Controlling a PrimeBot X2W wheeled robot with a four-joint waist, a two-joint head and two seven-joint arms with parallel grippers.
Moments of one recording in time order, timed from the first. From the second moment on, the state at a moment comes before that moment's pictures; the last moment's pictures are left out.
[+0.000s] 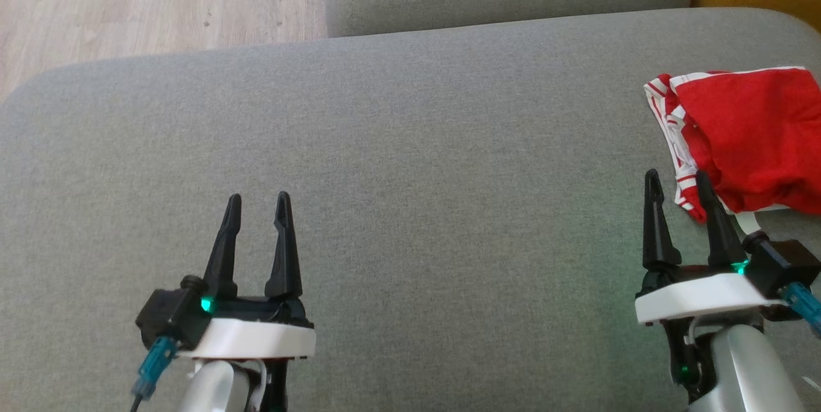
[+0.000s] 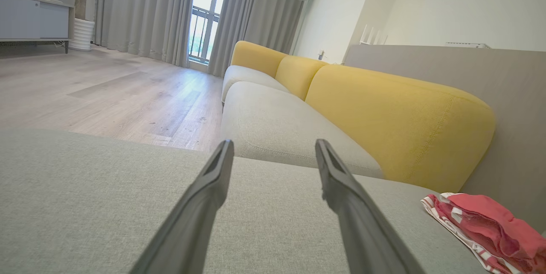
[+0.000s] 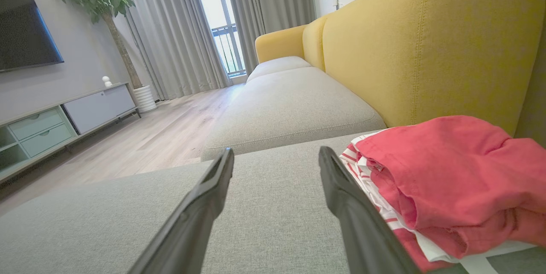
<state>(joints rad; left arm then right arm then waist) -0.09 0.04 -0.23 0.16 -0.38 -0.04 -0.26 -0.11 -0.05 -0.01 0.26 0.23 0.13 -0.23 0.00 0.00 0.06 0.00</state>
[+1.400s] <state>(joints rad) -0.03 0.04 -0.19 0.24 -0.58 -0.04 -0.21 -0.05 -0.05 0.00 0.34 0.41 0.13 -0.18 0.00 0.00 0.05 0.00</state>
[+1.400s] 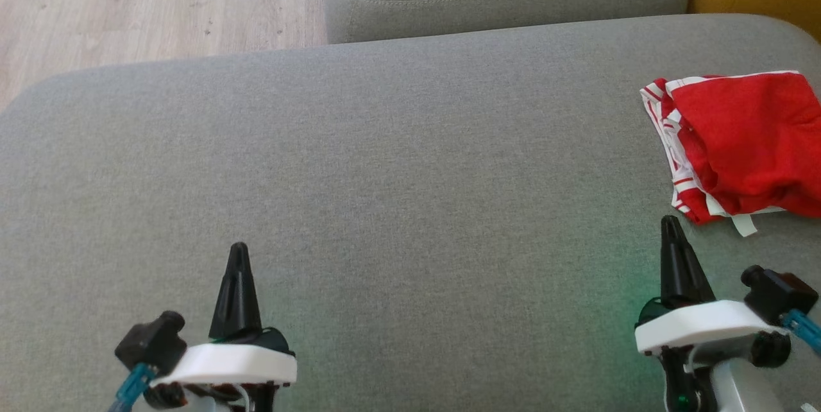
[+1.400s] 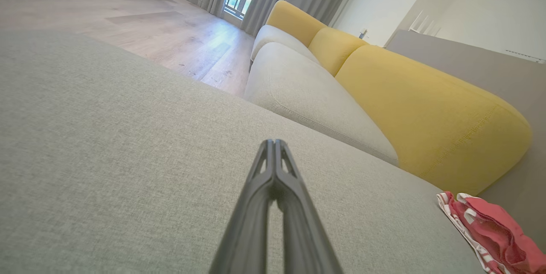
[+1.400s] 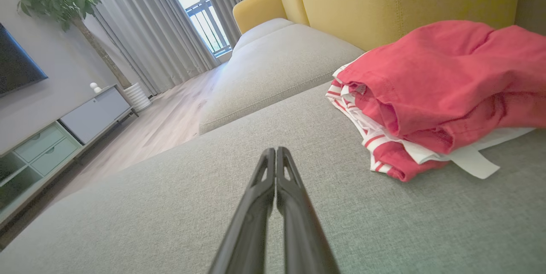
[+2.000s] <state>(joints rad) -0.03 0.05 -0.16 0.25 -0.76 -0.05 -0.17 -0.05 -0.05 -0.02 0.33 0.61 0.13 -0.14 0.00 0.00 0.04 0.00</state>
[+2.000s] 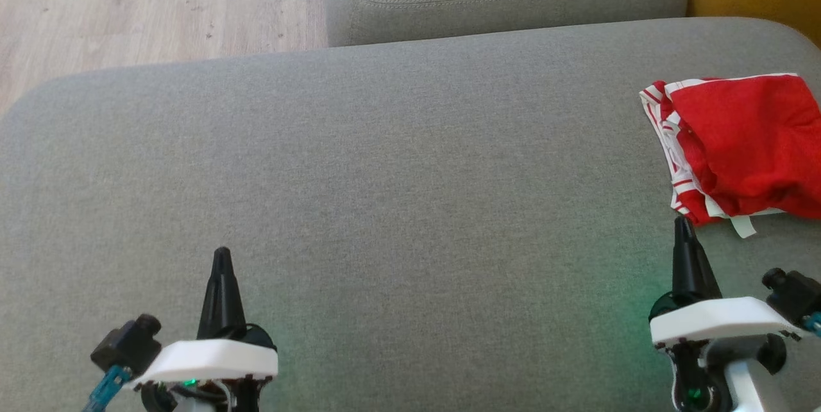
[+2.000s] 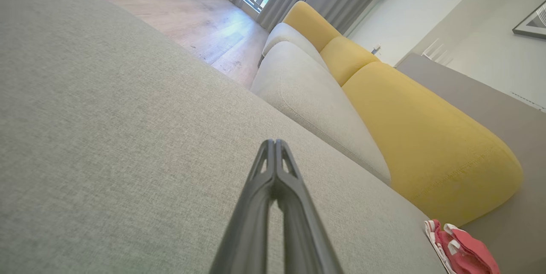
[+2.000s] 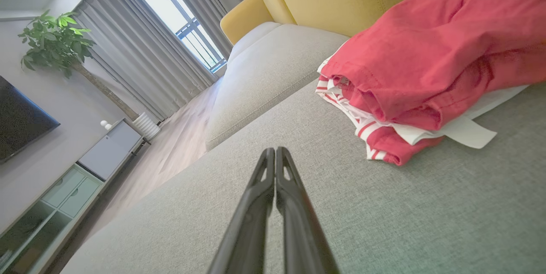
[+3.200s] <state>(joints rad) -0.04 0.05 -0.08 0.26 -1.11 -0.08 -0.06 -0.06 -0.05 -0.06 0.31 1.01 0.13 -0.04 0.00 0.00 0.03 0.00</state>
